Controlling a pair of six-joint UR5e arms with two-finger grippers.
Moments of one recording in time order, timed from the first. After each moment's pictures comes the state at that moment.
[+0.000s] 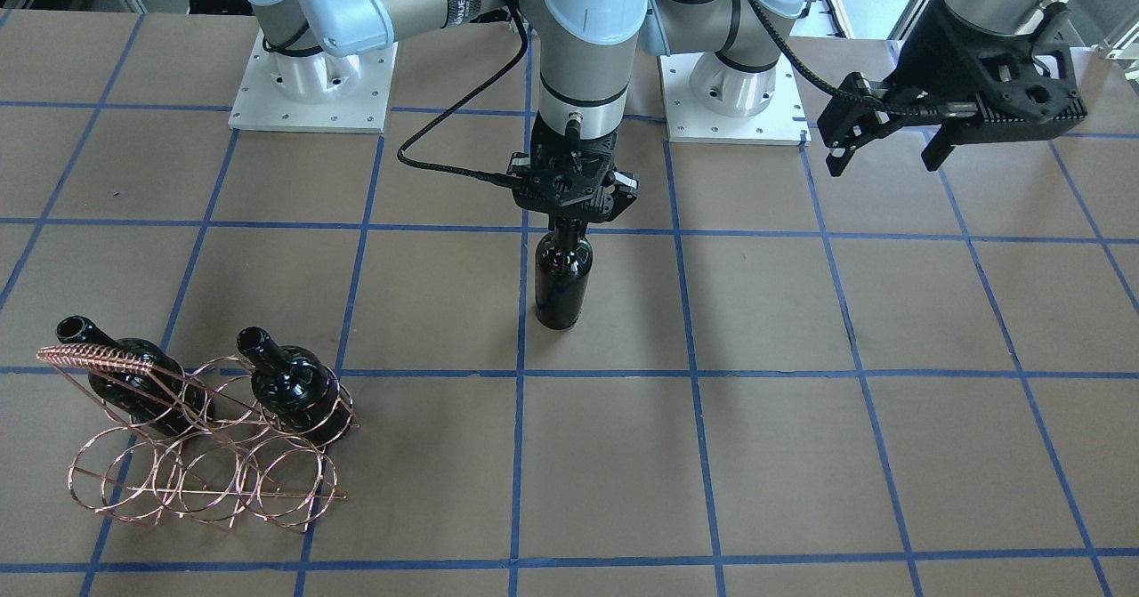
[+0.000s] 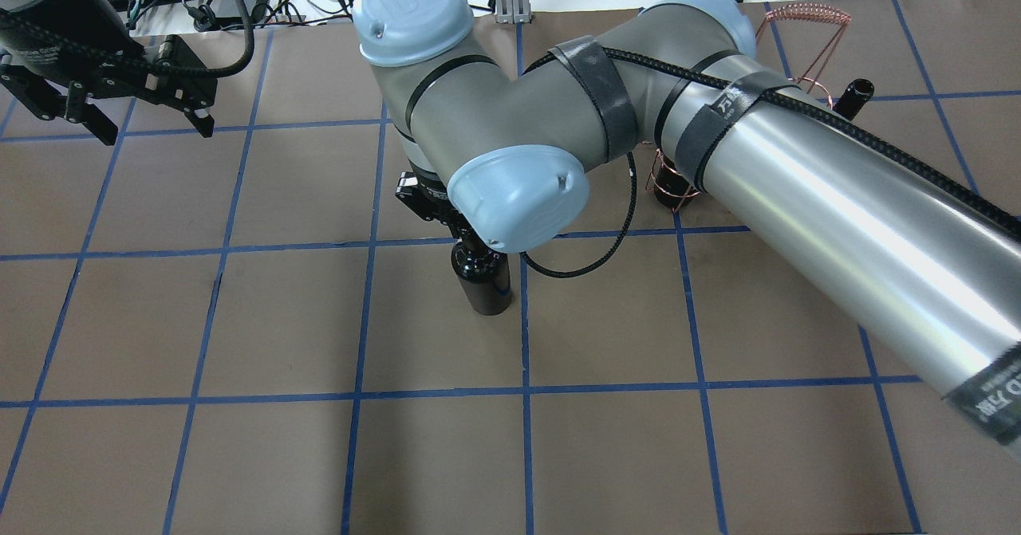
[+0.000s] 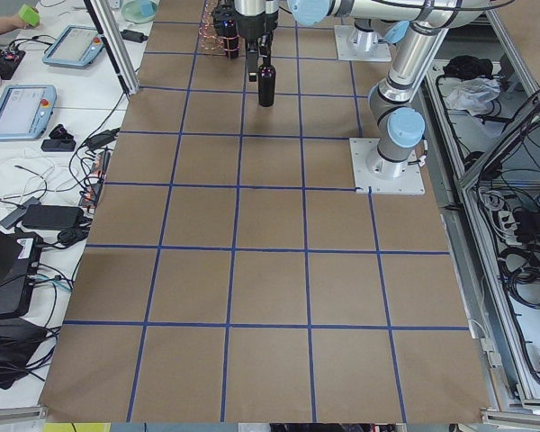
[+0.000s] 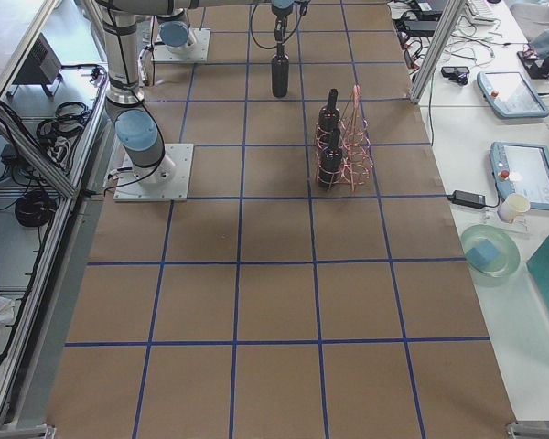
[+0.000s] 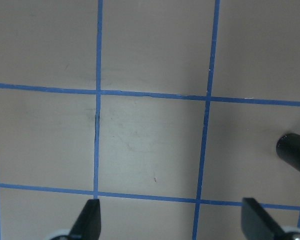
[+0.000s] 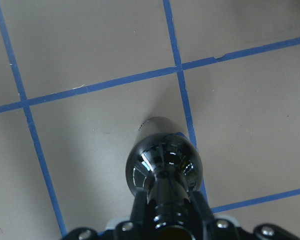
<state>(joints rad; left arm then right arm) -1.41 -1.55 -1.47 -1.69 1.62 0.08 2.10 -1.27 1.48 -1.78 -1.57 0.74</state>
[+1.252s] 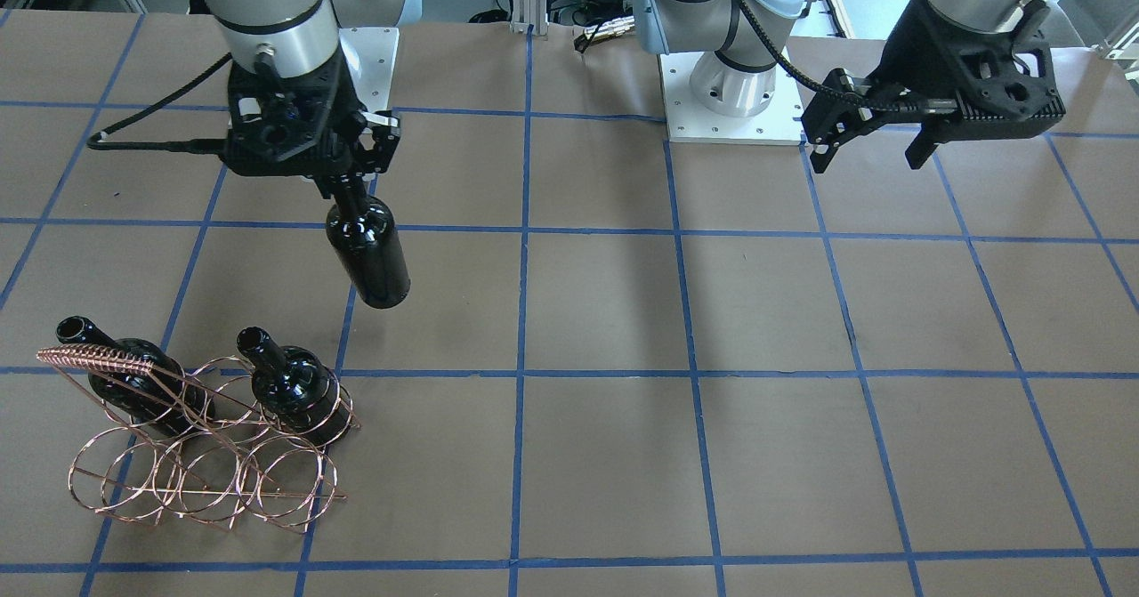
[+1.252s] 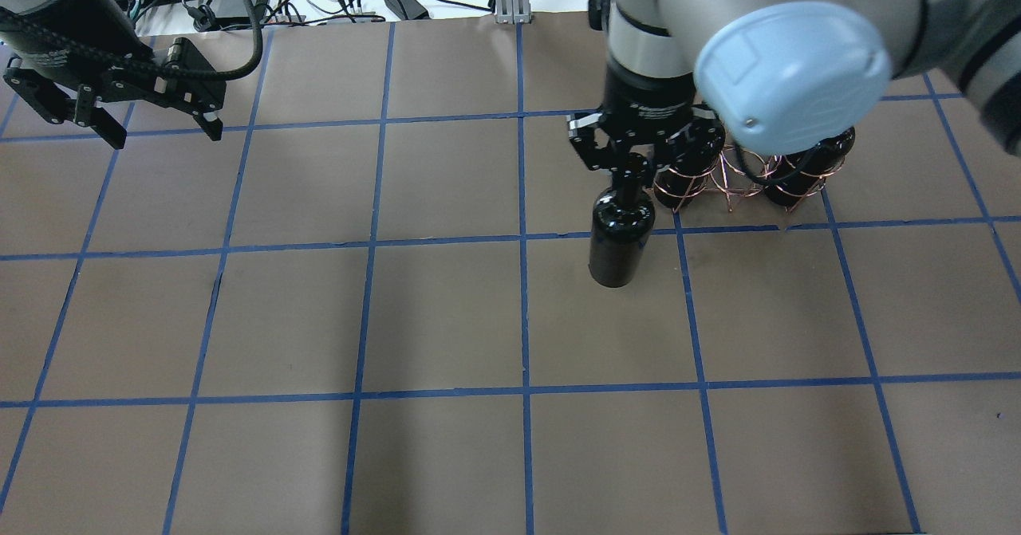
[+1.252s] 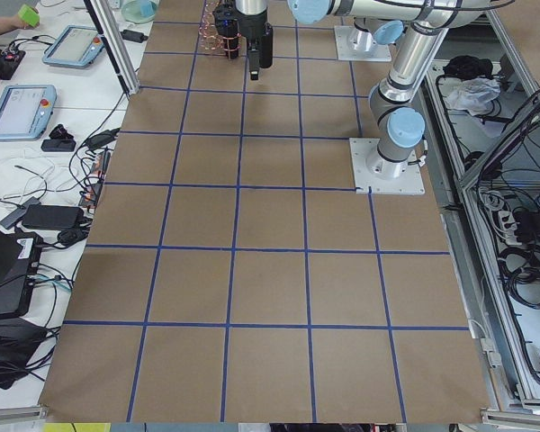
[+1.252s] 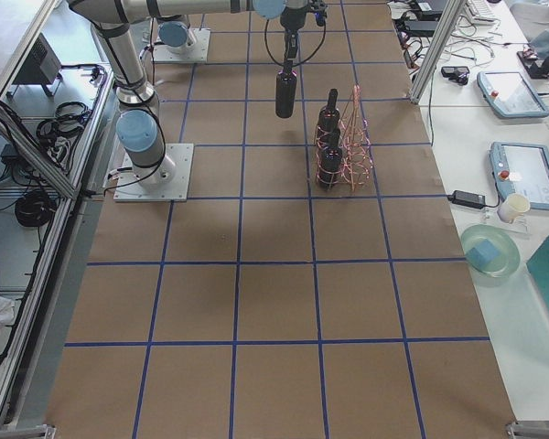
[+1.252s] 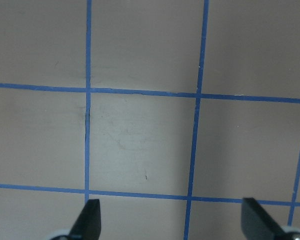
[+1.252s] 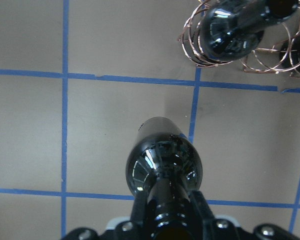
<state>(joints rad) -1.45 -1.55 -1.47 -1.69 1.60 0.06 1.65 -1.55 1.56 -1.55 -1.59 -0.02</state>
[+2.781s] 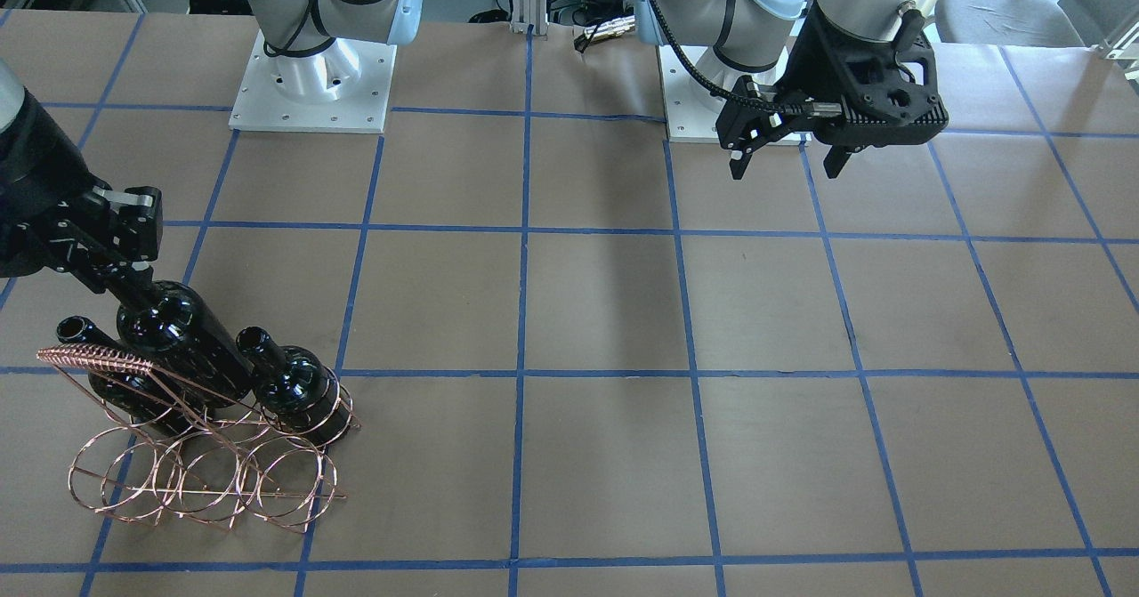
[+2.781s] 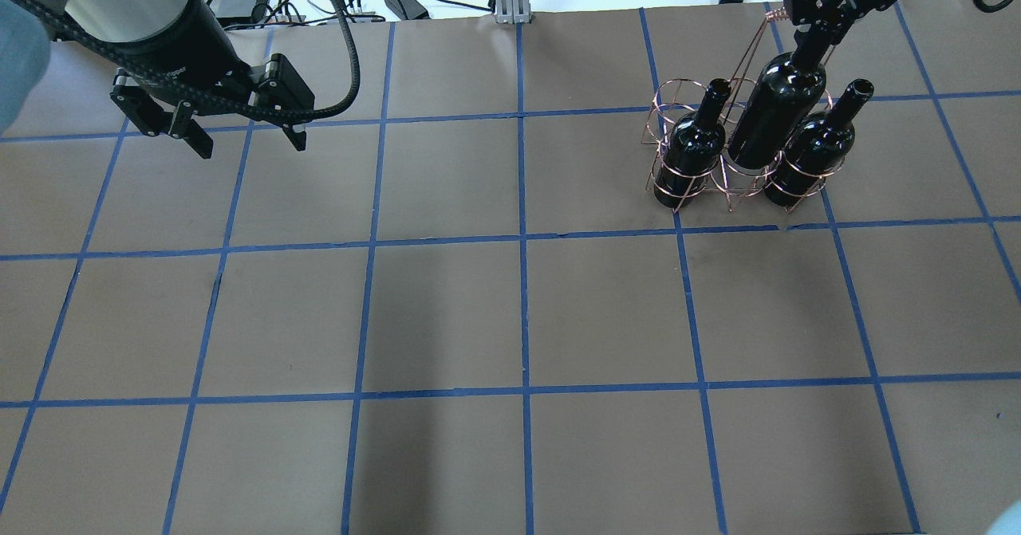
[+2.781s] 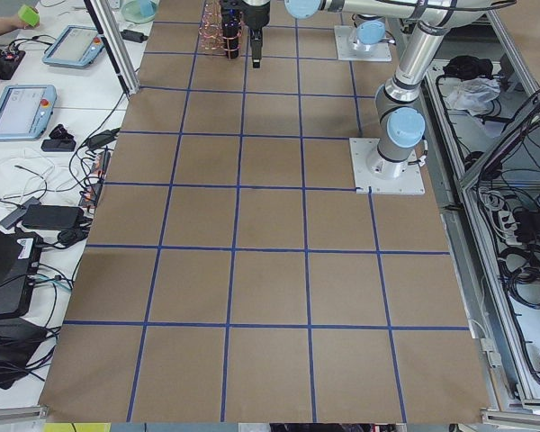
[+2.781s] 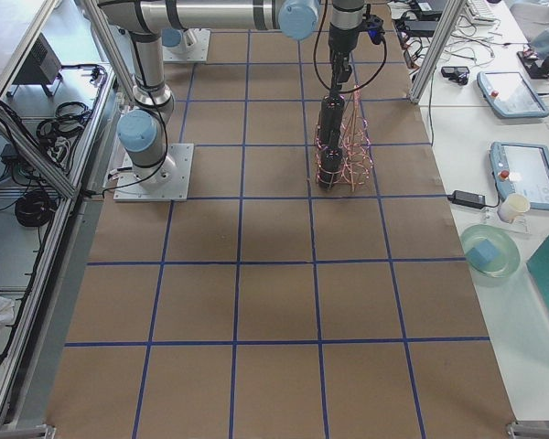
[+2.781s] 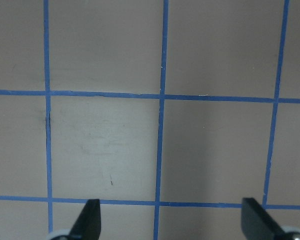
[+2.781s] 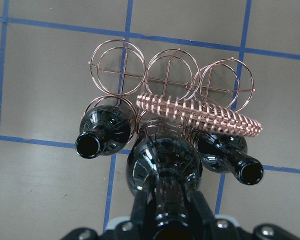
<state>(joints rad) -1.57 -1.55 -1.53 -1.61 1.57 -0.04 1.44 -1.36 1.29 -1.55 -1.58 -0.27</state>
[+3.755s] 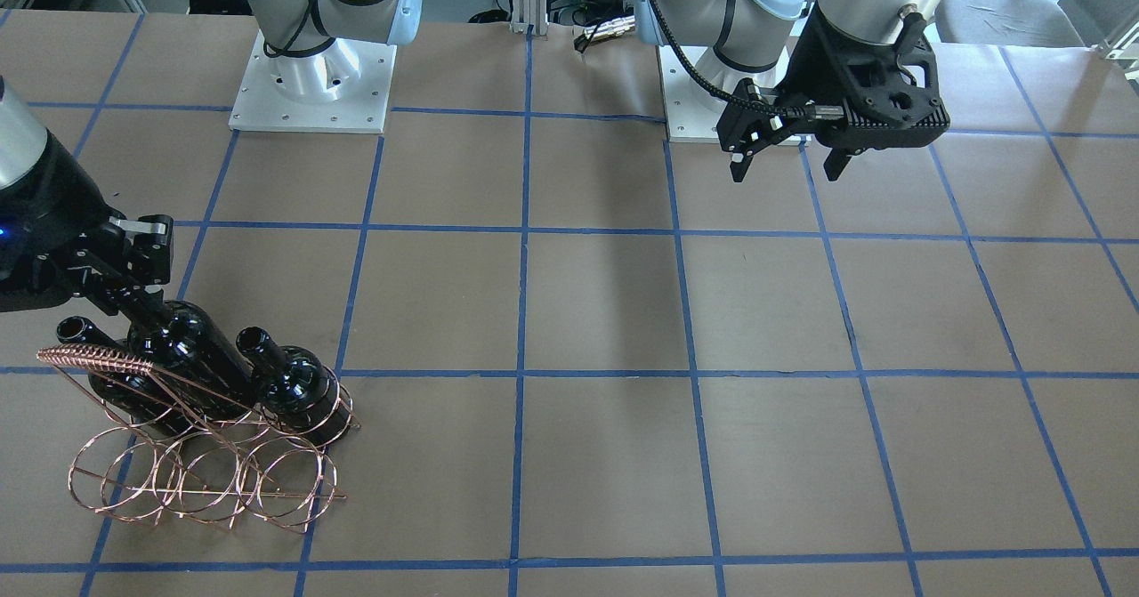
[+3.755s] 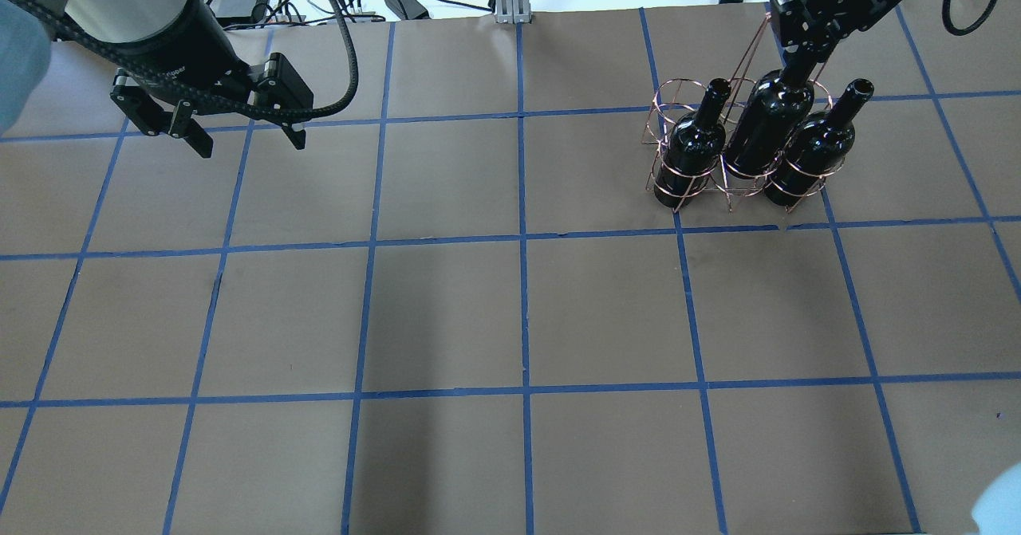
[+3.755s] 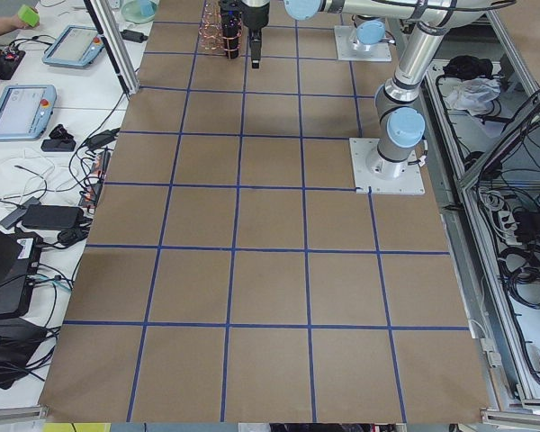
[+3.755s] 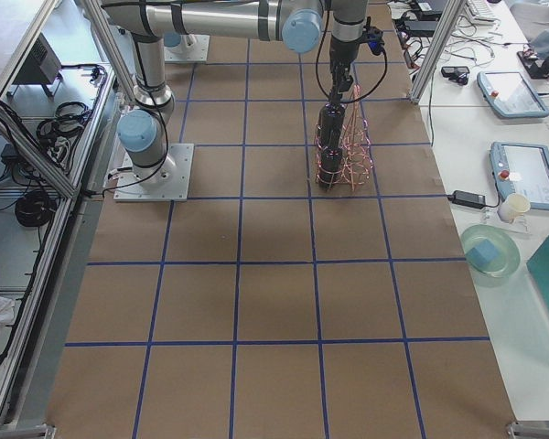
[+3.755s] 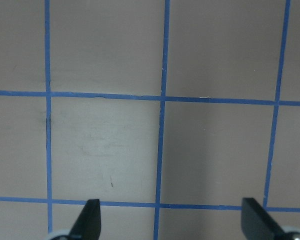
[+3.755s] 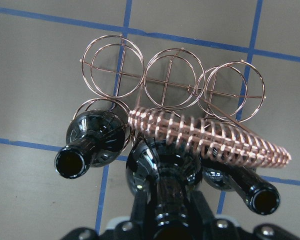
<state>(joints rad) -1.56 -1.55 -1.53 -1.61 1.57 -0.04 1.43 -1.33 1.35 -1.63 -1.58 -0.30</state>
